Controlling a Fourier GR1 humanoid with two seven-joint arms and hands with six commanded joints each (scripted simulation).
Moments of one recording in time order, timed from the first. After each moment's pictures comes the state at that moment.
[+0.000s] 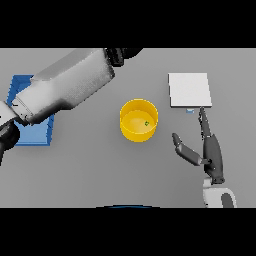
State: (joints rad) left arm -1.55 0.36 -1.21 -0.71 -1.04 -0.29 -0.09; right arm 0.15 -0.03 0.11 -1.71 0.27 -0.09 -0.11
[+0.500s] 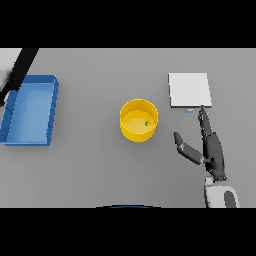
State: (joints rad) left arm -1.54 0.52 -0.77 -0.46 -0.59 -0.19 0.15; right arm 0.13 -0.04 0.09 -1.70 0.20 -0.05 -0.12
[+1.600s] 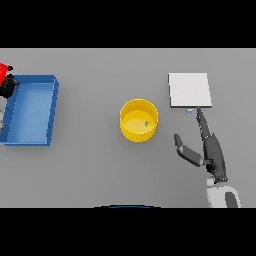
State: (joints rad) left arm -0.59 0.84 -0.53 -1.18 0.04 0.49 0.60; right arm 0.14 -0.09 0.11 -1.69 0.24 -0.04 -0.15
